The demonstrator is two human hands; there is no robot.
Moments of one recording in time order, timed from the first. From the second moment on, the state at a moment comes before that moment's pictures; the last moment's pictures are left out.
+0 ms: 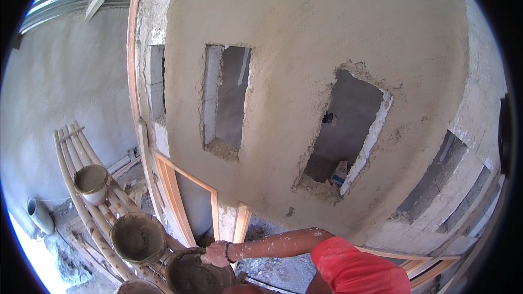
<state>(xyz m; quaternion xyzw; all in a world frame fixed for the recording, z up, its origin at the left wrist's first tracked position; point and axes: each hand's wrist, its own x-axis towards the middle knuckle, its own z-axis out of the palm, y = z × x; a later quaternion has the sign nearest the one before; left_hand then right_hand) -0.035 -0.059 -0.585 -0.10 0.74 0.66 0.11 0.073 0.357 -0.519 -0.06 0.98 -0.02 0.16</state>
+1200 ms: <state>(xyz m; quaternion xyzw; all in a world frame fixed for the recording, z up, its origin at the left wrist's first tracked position) -0.179 -0.044 -0.581 -0.18 0.62 0.75 0.12 0.083 0.312 -0.586 -0.08 0.97 0.01 0.23</state>
